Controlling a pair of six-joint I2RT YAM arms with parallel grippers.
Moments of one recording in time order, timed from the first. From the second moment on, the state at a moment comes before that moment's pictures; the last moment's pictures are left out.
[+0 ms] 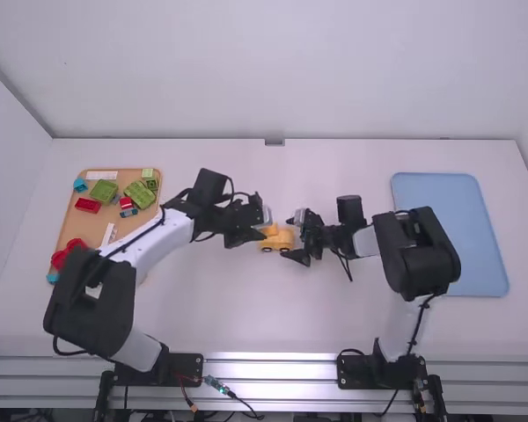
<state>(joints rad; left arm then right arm) -0.31 1.61 0.97 -0.38 0.68 0.93 0.21 2.01 0.73 0.38 -1.09 -0.79</state>
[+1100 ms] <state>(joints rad) -0.31 1.80 1.09 -0.43 0.68 0.97 0.26 2.15 0.83 0.39 -1.07 -0.86</state>
